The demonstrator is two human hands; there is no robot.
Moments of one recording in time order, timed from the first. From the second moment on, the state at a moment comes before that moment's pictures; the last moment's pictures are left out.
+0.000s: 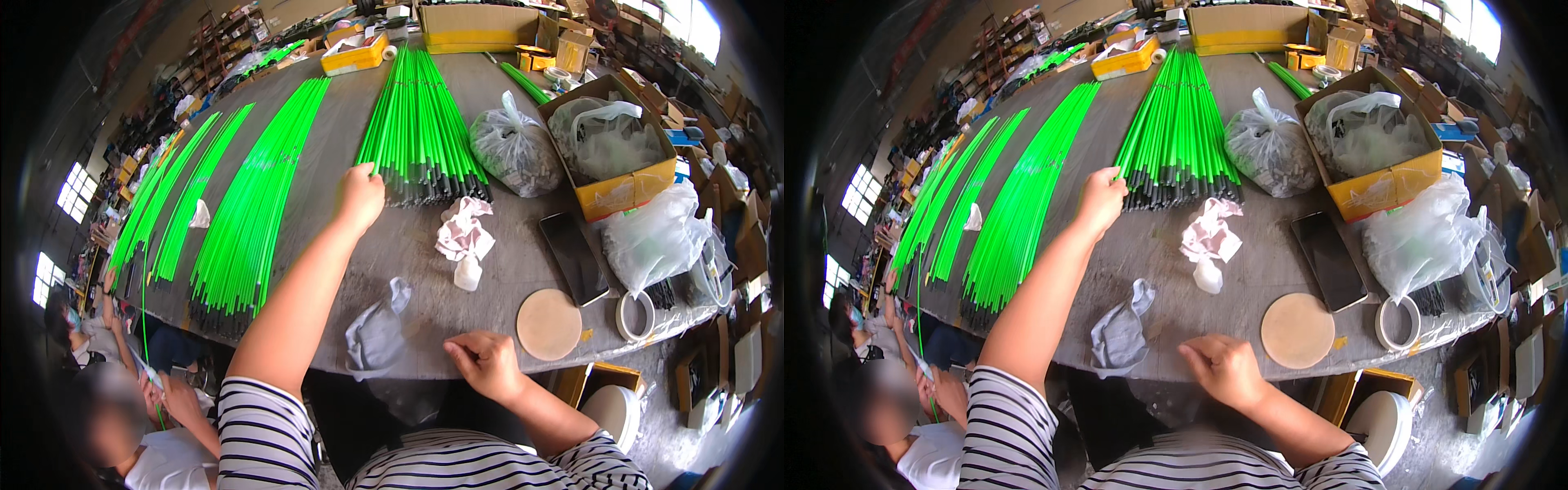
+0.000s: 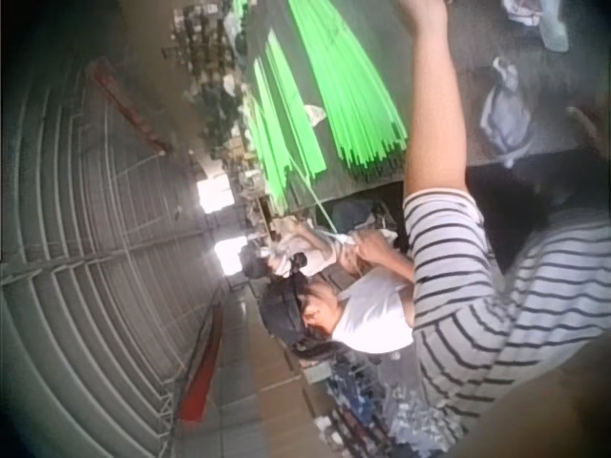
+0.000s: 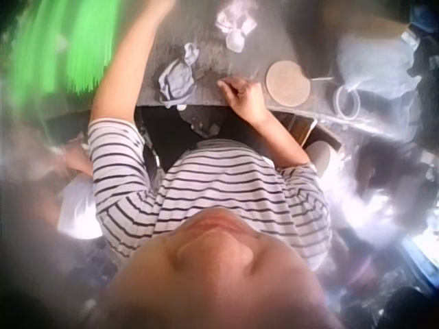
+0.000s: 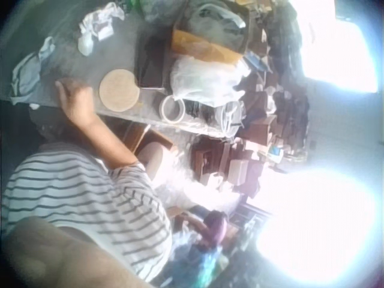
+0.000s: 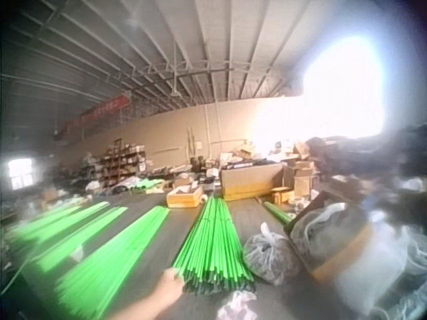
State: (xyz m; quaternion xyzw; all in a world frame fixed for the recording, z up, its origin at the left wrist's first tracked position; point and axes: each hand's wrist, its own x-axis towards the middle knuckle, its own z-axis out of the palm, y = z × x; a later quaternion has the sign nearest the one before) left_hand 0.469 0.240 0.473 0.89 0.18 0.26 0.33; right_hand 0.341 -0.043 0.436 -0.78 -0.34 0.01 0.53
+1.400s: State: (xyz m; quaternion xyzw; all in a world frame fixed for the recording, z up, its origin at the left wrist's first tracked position) left_hand 0.282 0.309 0.372 0.95 0.04 0.29 0.05; right_hand 0.328 -0.032 0.414 -0.78 -0.30 -0.21 0.51
